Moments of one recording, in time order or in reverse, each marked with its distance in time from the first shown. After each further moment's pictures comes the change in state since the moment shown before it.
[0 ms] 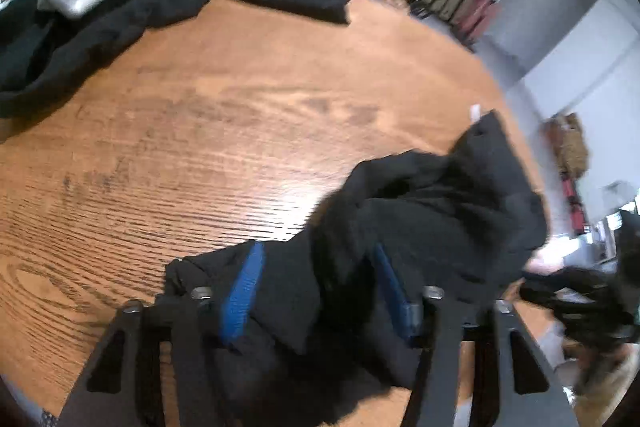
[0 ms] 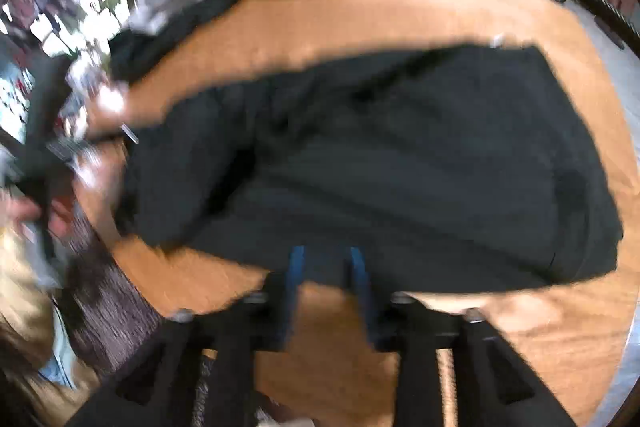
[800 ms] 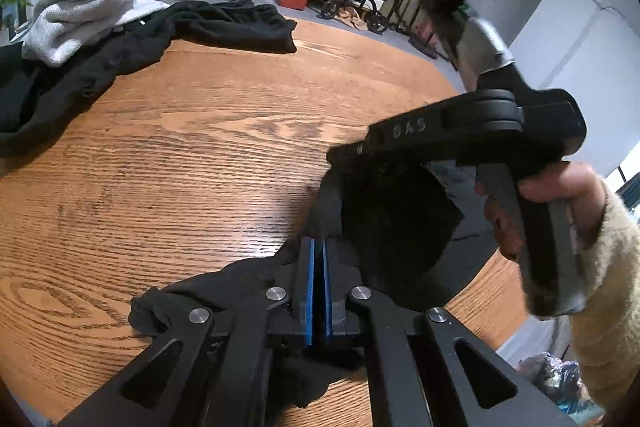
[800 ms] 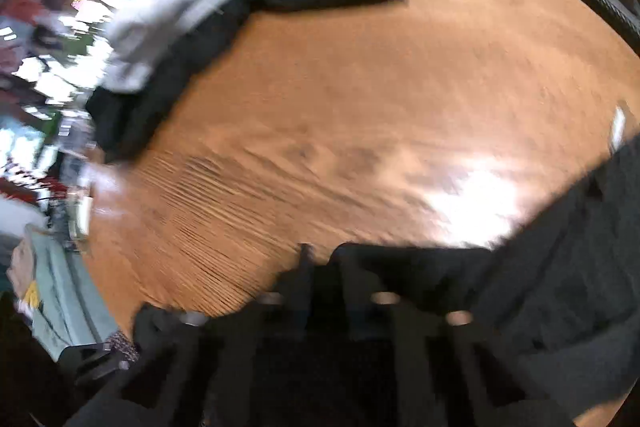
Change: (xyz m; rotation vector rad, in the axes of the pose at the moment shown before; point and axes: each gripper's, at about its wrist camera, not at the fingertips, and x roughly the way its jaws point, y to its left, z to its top) left arm -0.034 -0.017 -0.015 0.128 -0.130 -0.082; right arm 0.111 0.050 0.143 0.095 0.068 0.101
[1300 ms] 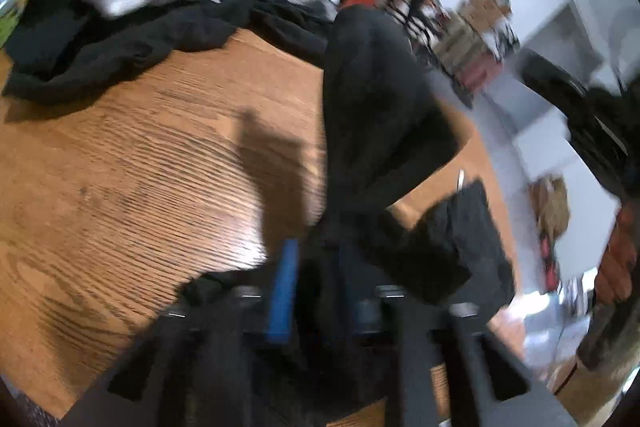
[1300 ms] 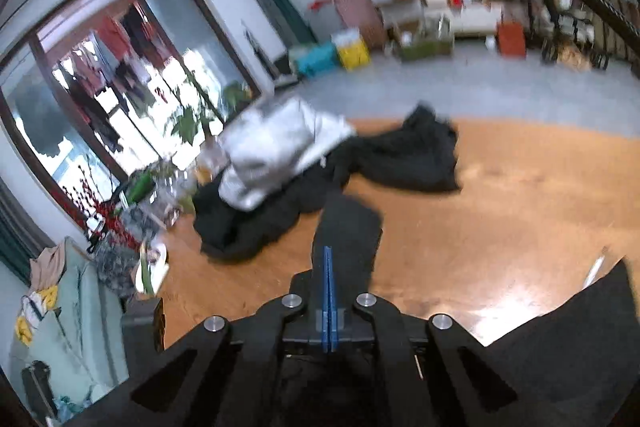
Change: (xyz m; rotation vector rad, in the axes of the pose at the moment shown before) left arm -0.013 0.056 0.031 -0.321 -0.060 -0.002; right arm -0.133 0.054 0.020 -0.145 -0.433 0.146
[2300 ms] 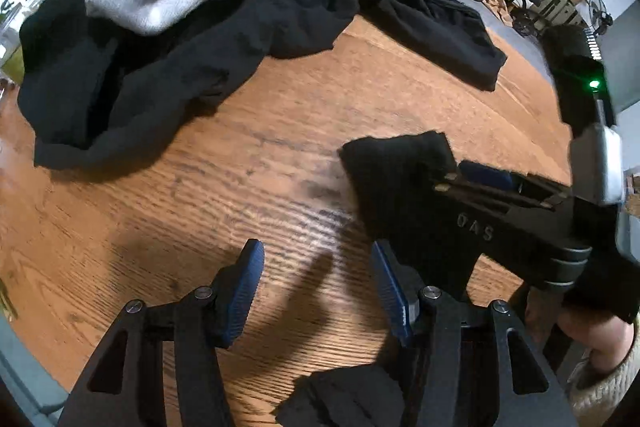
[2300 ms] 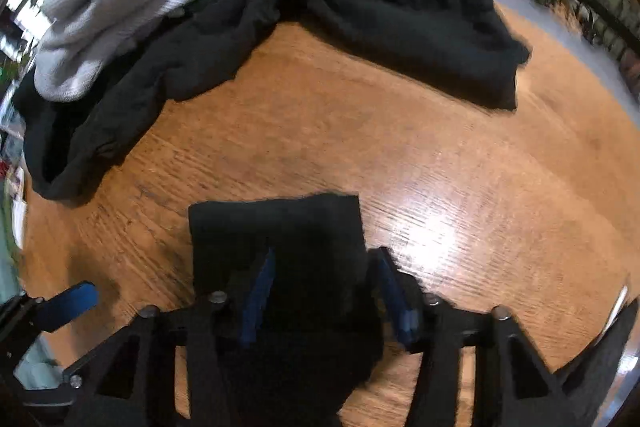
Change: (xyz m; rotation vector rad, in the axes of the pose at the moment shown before) left arm 0.058 0.045 0.079 -0.026 0.241 0.387; right arm 0.265 -0.018 -0.025 -0.121 0.536 -0.332
